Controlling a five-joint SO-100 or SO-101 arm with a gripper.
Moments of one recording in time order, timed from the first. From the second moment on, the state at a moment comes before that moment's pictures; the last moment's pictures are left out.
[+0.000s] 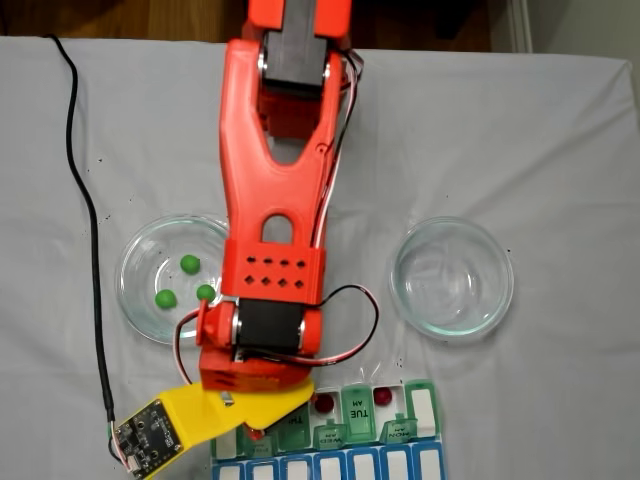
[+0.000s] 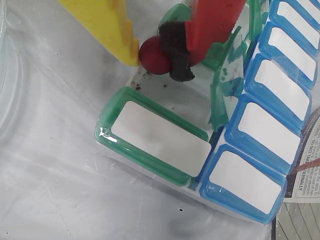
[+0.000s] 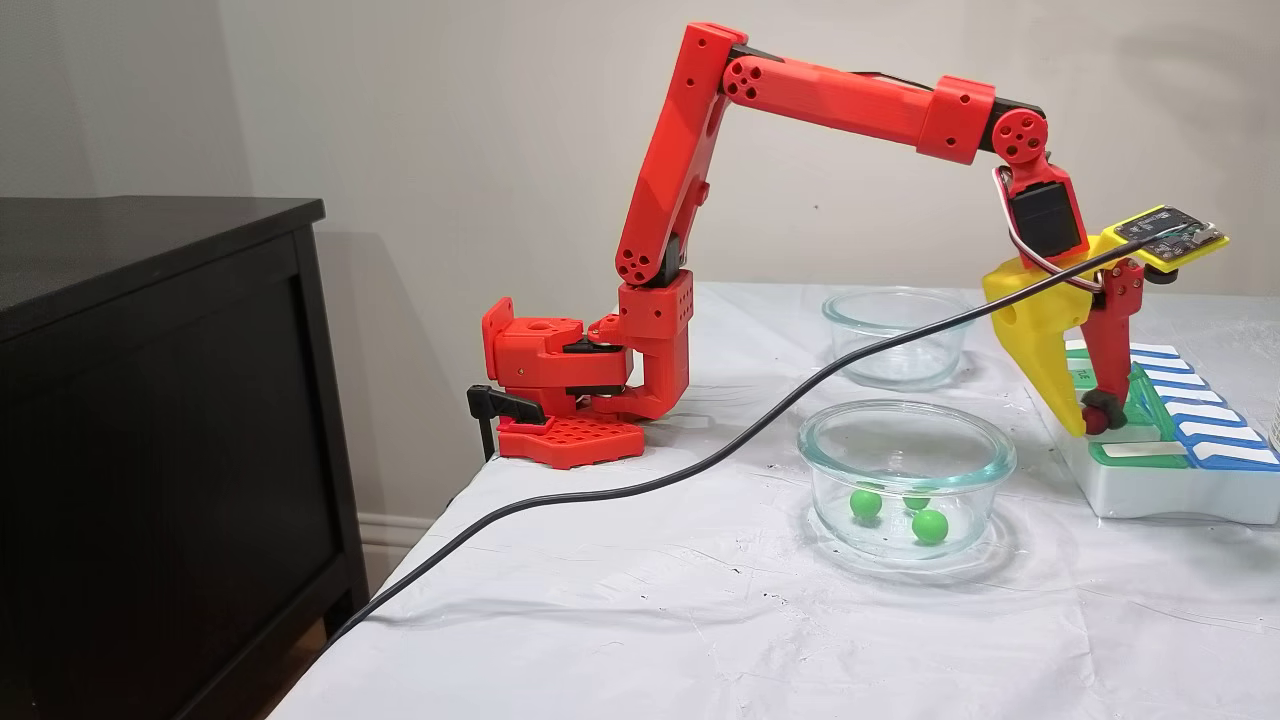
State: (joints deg) arm 6.2 91.3 86.2 53.6 -39.8
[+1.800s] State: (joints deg) arm 5.6 89.8 82.5 54.3 -39.7
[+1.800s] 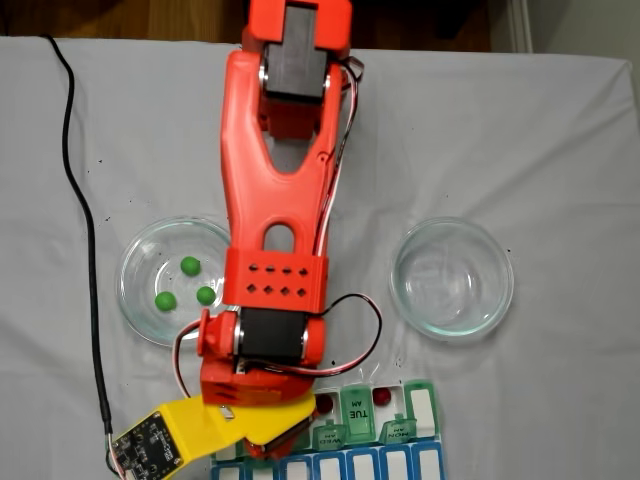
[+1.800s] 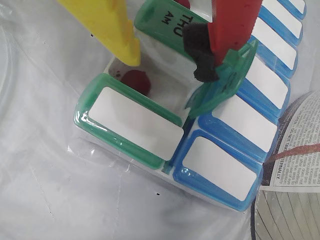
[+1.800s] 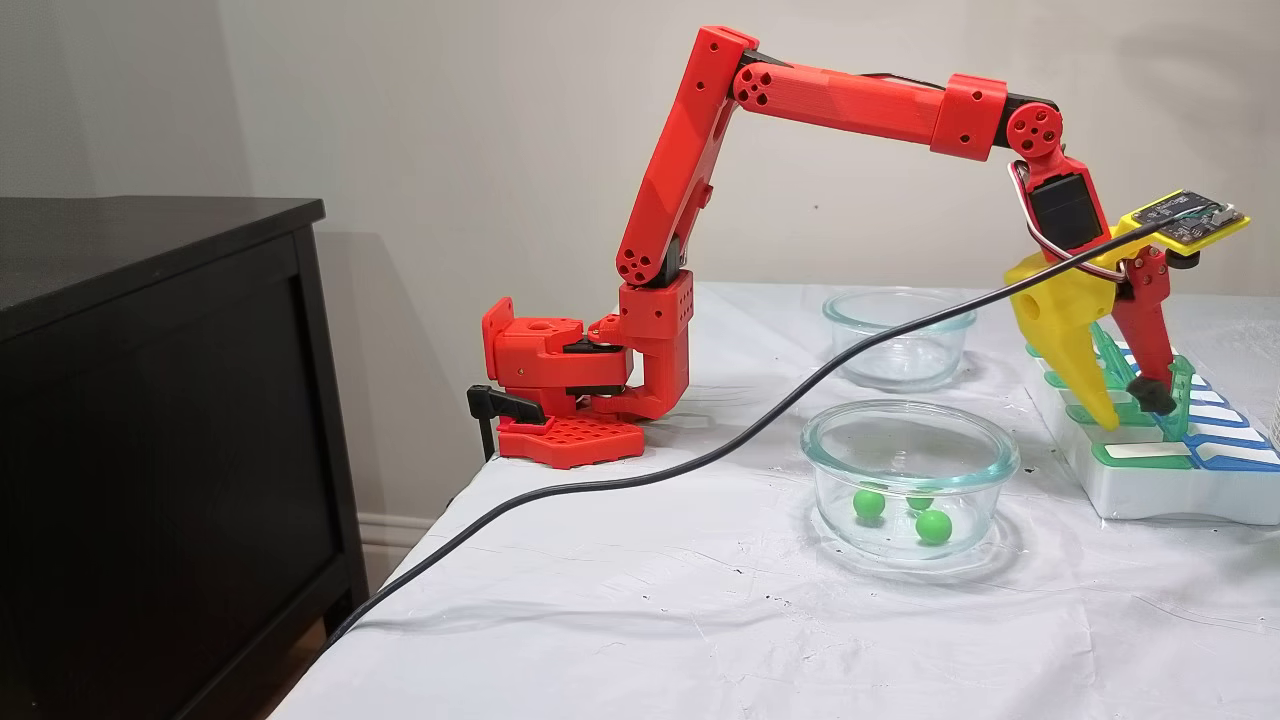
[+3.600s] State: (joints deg) arm 24.0 105.0 97.9 78.0 -53.7
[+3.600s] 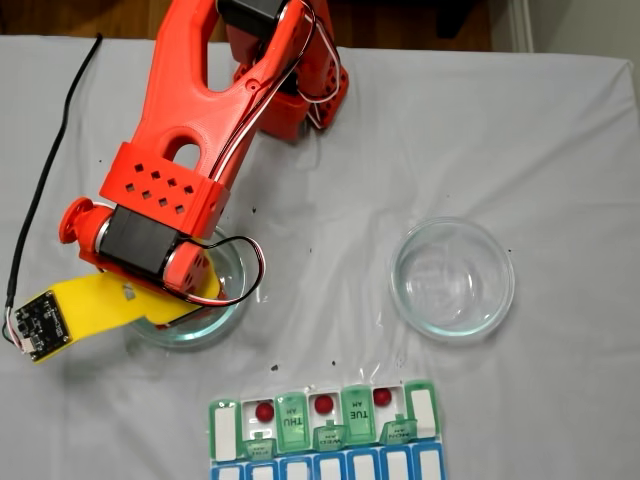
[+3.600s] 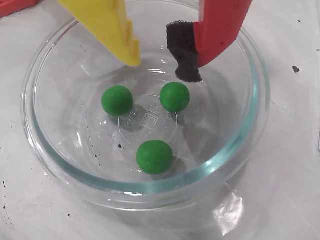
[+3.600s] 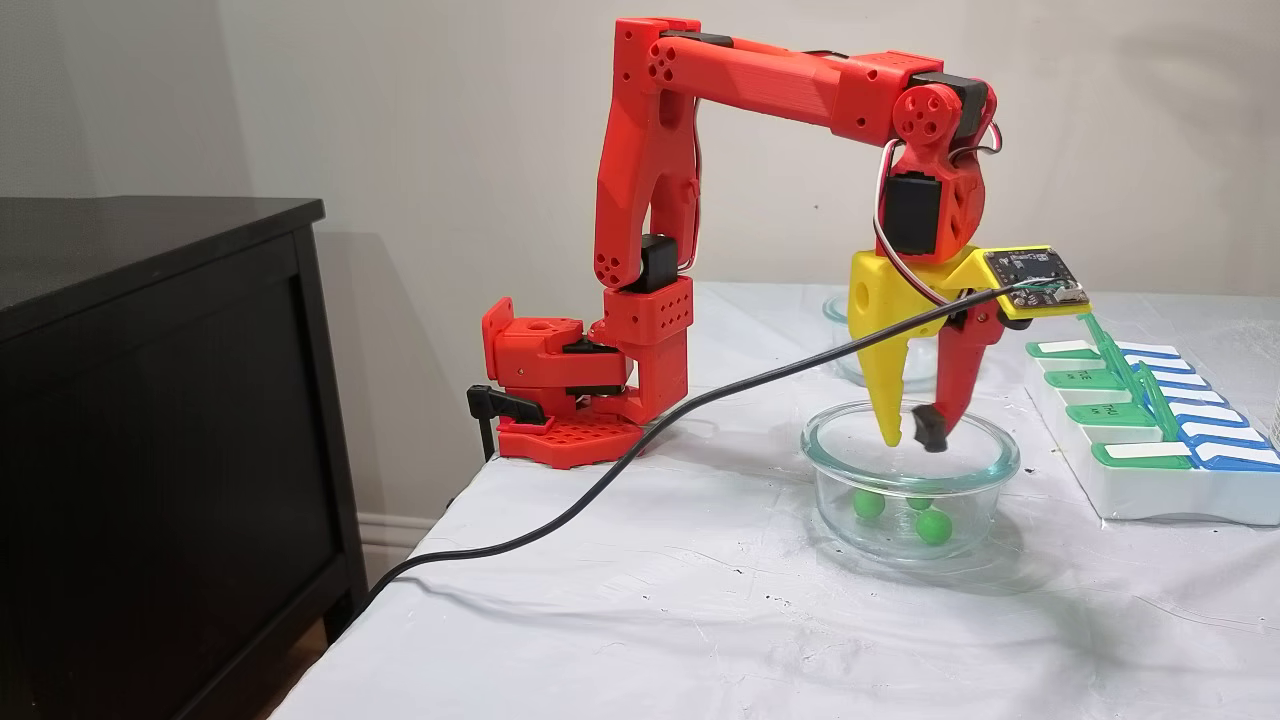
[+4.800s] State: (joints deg) arm 23.6 104.2 104.4 71.5 -54.7
